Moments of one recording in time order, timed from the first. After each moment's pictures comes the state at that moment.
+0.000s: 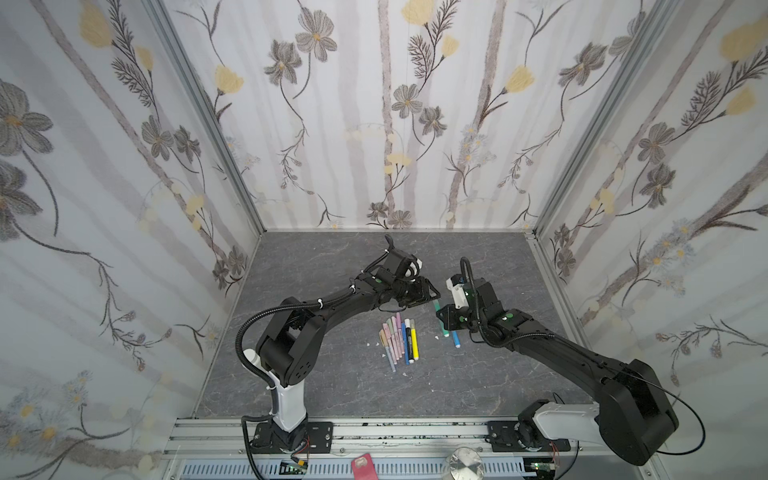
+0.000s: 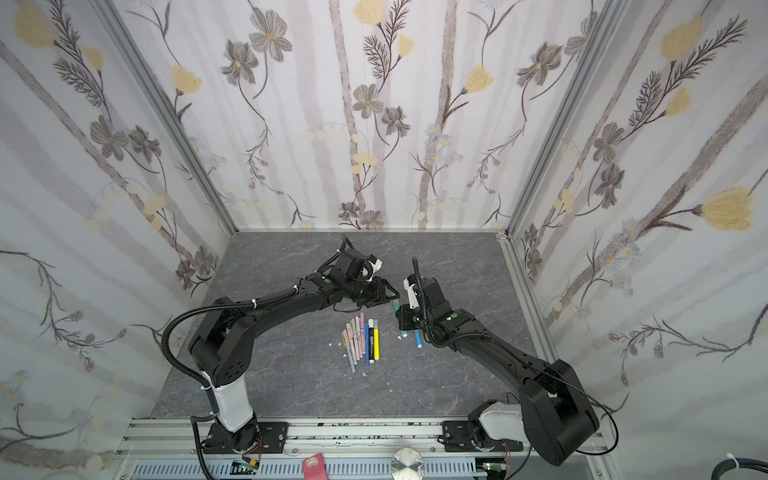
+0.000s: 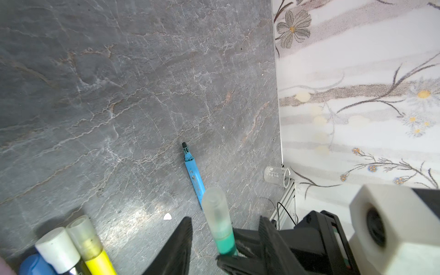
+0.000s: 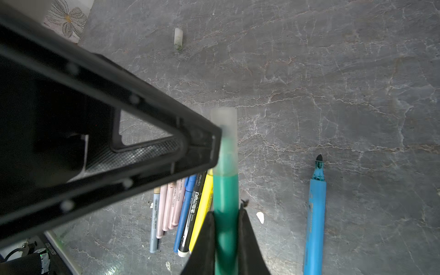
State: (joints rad) left arm -0.70 1.87 1.34 -0.19 0.54 -0.85; right arm 0.56 1.30 0.78 -0.25 -0.18 0.44
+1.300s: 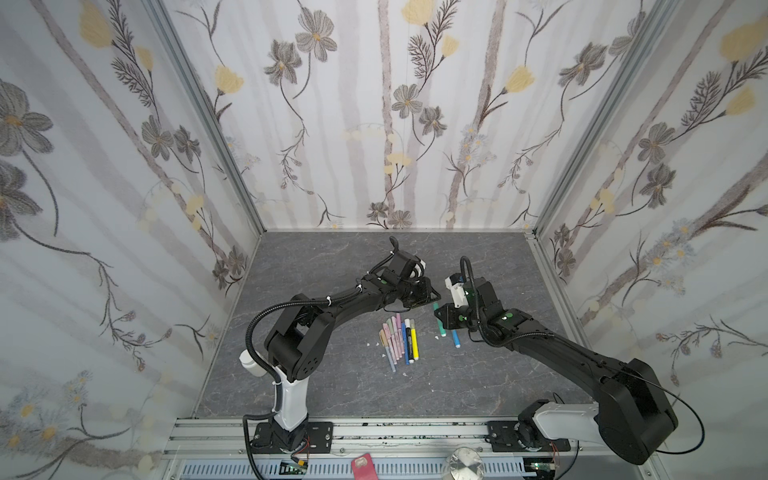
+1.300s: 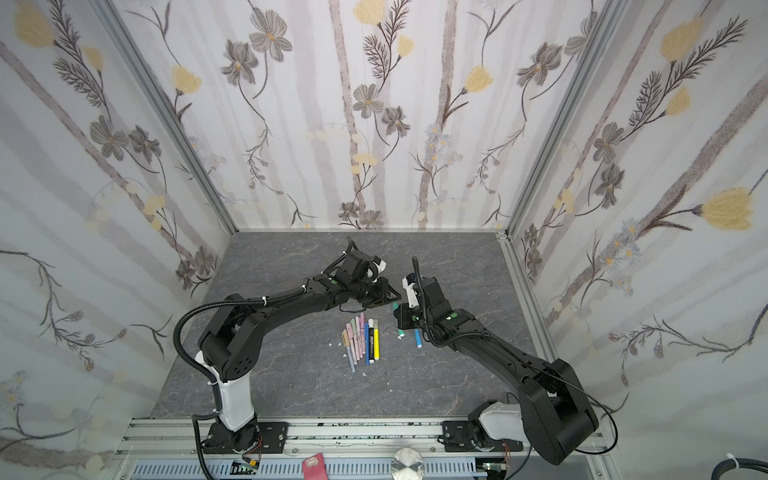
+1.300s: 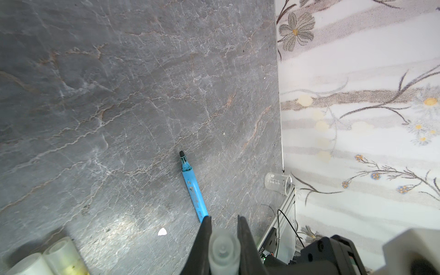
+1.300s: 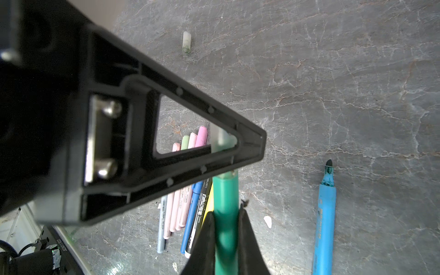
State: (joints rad) left arm -0.71 1.92 1.36 -0.14 0.51 -0.87; right arm 0.56 1.30 0.78 -0.23 -0.21 0.44
